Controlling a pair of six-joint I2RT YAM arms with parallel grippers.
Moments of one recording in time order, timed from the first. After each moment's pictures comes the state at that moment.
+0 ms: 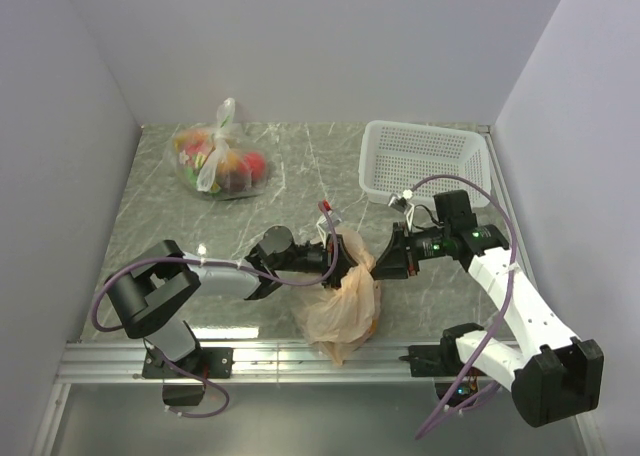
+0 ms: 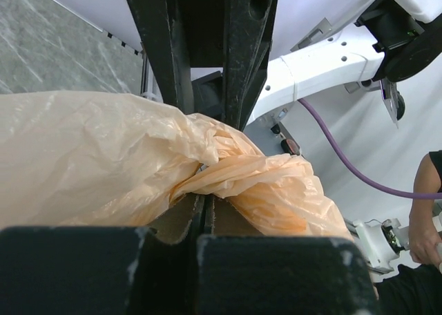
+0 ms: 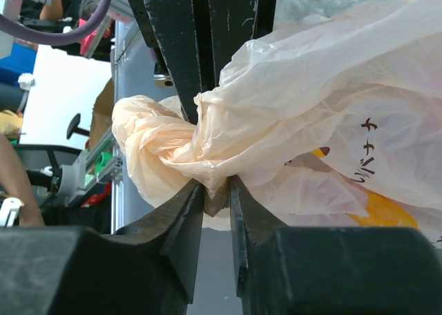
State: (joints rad) left arm -0.94 1.59 0.62 1.12 0.74 -0.85; right arm 0.23 1.02 0.80 -0.73 -1.26 -0.09
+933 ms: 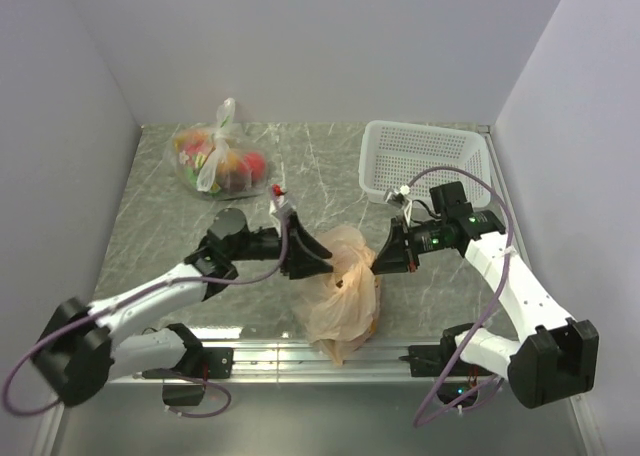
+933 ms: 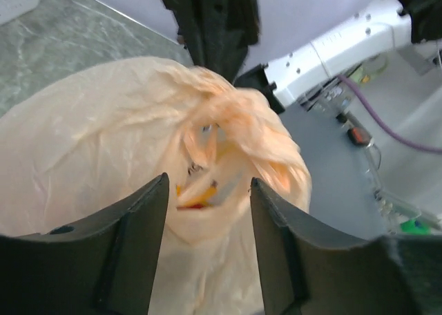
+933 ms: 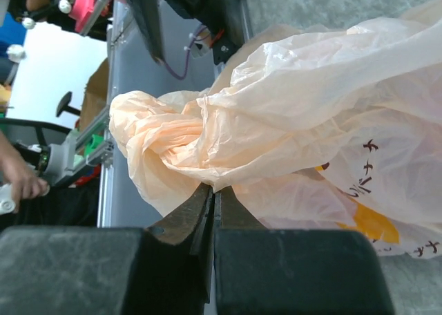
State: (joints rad) left arm -0.73 1.15 0.58 0.59 0.80 -0.58; right arm 0.23 1.11 0.89 -0.88 -1.28 -0.31
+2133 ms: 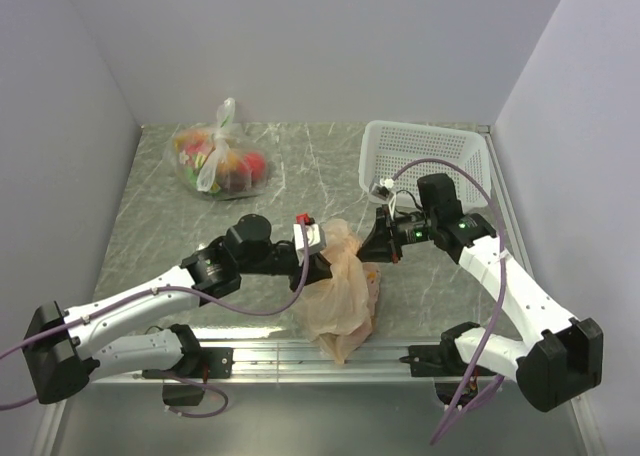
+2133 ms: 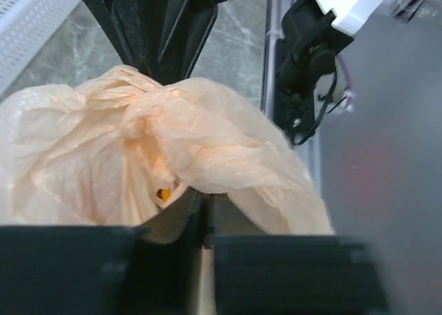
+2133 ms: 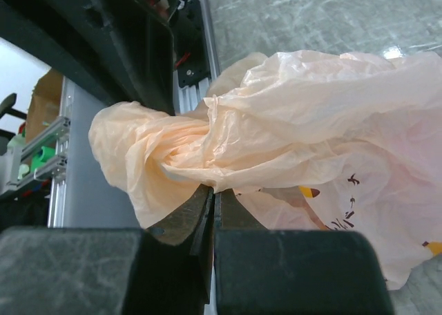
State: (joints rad) left arm -0.95 1.04 0.75 0.03 0.52 0.00; right arm 0.37 1.10 0.89 -0.52 -1.12 -0.07
